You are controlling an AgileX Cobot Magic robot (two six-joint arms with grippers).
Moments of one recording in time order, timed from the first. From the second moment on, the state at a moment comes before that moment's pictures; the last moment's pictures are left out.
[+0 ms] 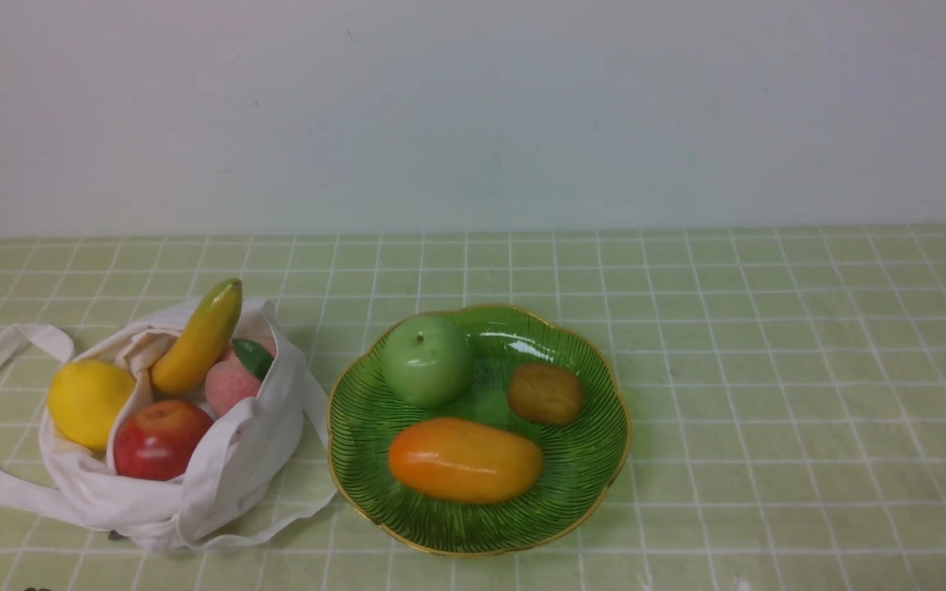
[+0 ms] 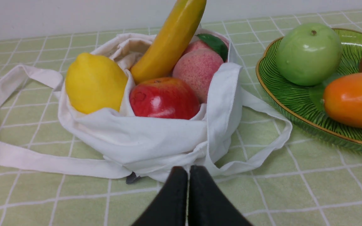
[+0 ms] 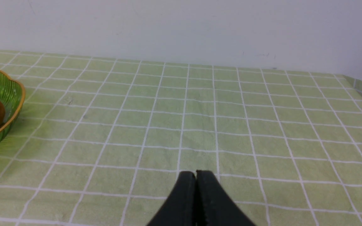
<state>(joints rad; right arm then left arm) 0.00 -0.02 0.02 -0.04 0.39 -0.03 -0.08 -0.01 0.03 -0.10 0.37 0.12</state>
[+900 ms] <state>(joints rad) 0.00 -0.02 0.02 -0.04 0.39 -0.03 -0.08 0.37 -0.45 -0.41 0.25 0.23</state>
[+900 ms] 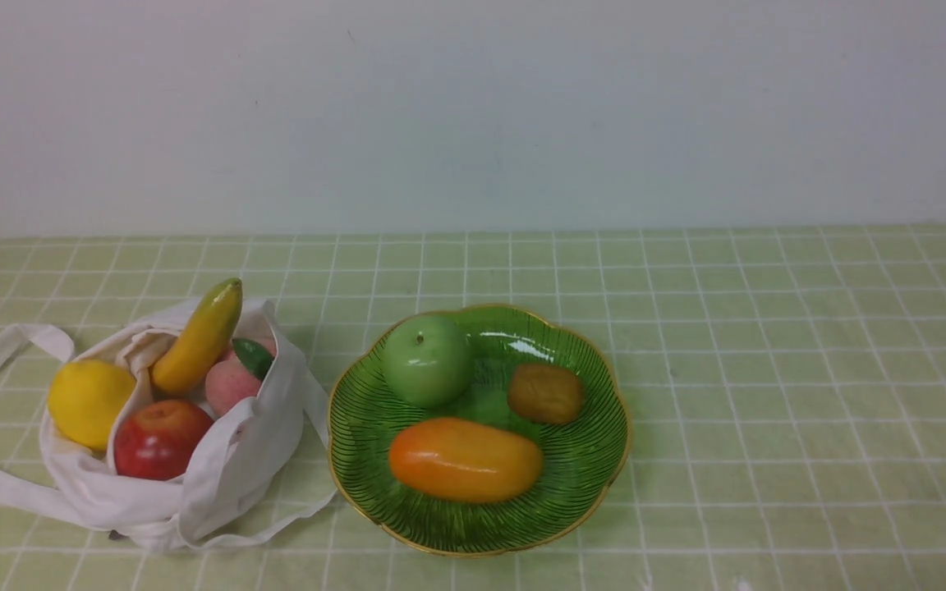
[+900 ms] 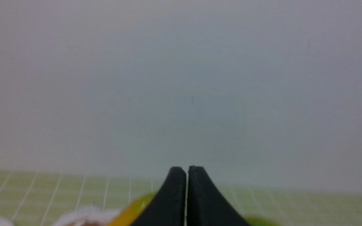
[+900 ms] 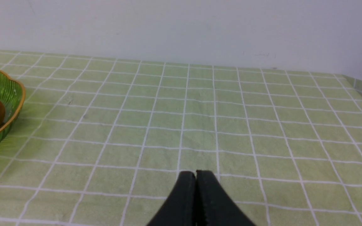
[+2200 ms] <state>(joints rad) 0.00 -0.02 0.02 -0.04 0.39 -0.03 -0.08 1.63 -0.88 -0.44 0.02 0.70</state>
